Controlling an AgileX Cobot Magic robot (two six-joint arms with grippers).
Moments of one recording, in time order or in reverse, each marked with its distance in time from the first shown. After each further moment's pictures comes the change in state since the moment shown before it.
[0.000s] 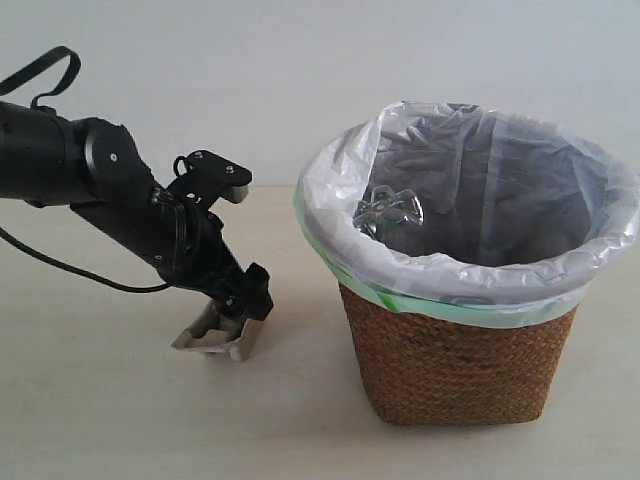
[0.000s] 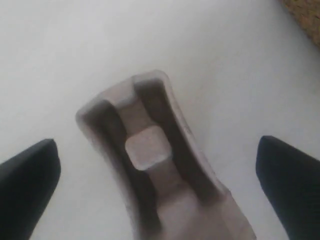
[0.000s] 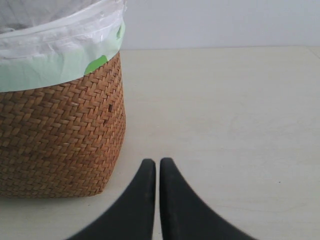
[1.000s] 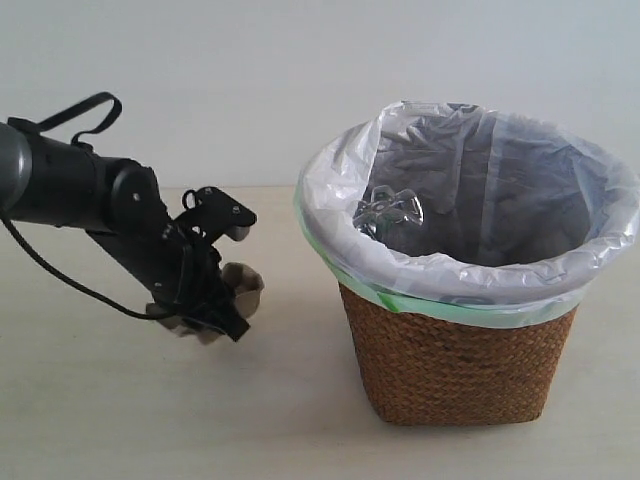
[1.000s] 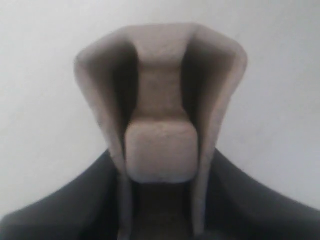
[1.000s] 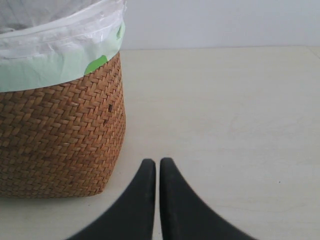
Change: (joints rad) left arm 0.000 0.090 0.000 0.169 0.004 -0.063; right arm 0.000 0.000 0.000 0.000 0.000 0.000
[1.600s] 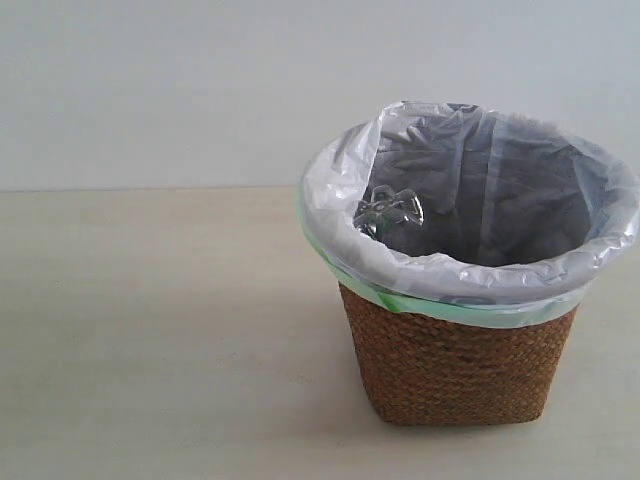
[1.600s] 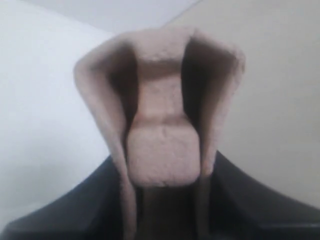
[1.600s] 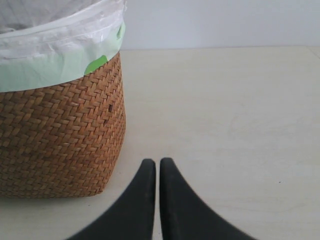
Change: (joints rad) left arm 0.224 -0.533 -0.002 1.110 0.454 -0.770; right arm 0.000 0.000 0.000 0.000 0.000 0.000
